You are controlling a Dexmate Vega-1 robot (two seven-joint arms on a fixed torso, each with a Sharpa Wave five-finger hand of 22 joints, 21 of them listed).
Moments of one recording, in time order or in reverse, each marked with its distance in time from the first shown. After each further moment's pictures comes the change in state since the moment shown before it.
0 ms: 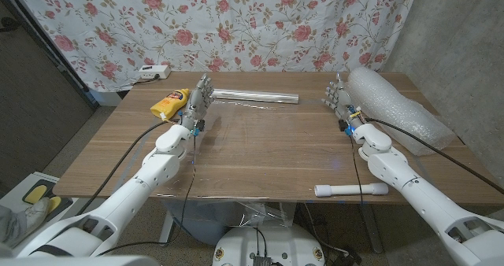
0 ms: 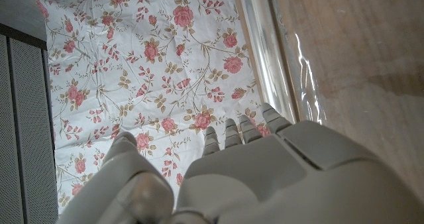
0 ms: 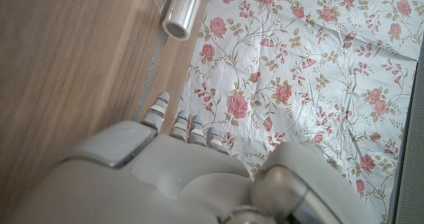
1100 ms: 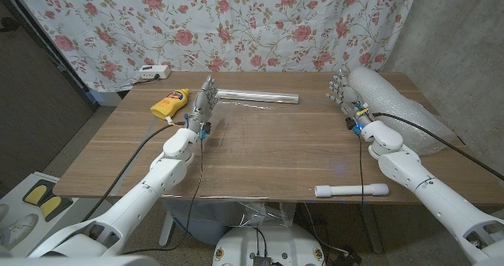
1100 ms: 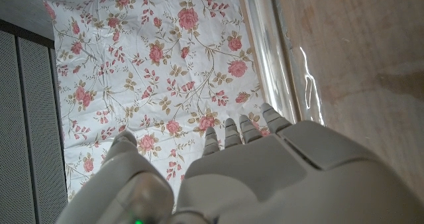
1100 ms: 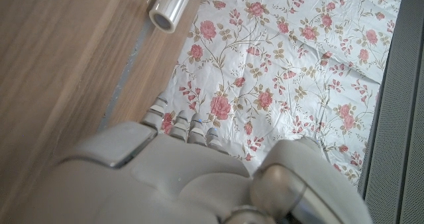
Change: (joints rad) left arm 0.030 -0.038 0.015 -0.023 0.032 -0.043 0.057; left_hand 0.000 0.000 0.004 -0.004 0.000 -0.004 -0.004 0.003 0.000 0.006 -0.005 0.004 0.000 -0.005 0.006 0.000 0.000 0.000 0.000 -0.007 0.000; right arm -0.026 -0.075 0.017 -0.061 -0.037 0.036 0.038; right_hand 0.026 0.008 0.008 -0.014 -0.001 -0.011 0.000 0.000 0.000 0.013 0.002 0.004 0.000 -0.008 0.000 0.000 -0.003 -0.006 0.005 0.000 0.000
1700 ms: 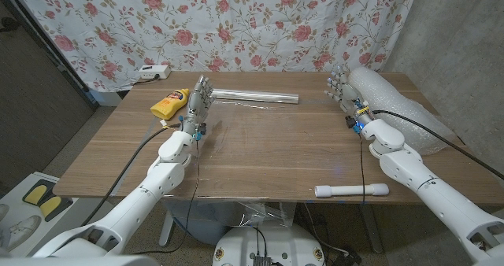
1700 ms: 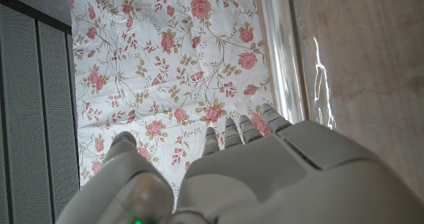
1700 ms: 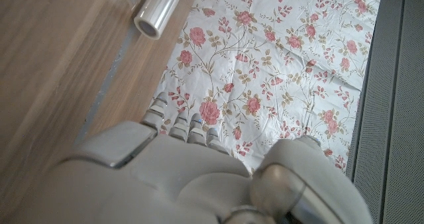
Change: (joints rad) left arm 0.024 -0.004 -0.040 0.013 -0.057 -0.070 -0.070; left_hand 0.000 0.000 -0.004 -0.004 0.000 0.004 0.004 0.000 0.000 0.000 0.000 0.000 0.000 -0.006 -0.006 0.000 0.000 0.004 -0.004 -0.008 0.000; right arm -0.023 -0.020 0.002 -0.052 -0.002 0.016 0.013; right_hand 0.016 0.000 0.006 -0.006 0.000 -0.007 0.007 0.000 0.000 -0.004 0.004 0.000 0.000 -0.011 0.000 -0.006 0.000 -0.008 0.000 -0.004 0.000
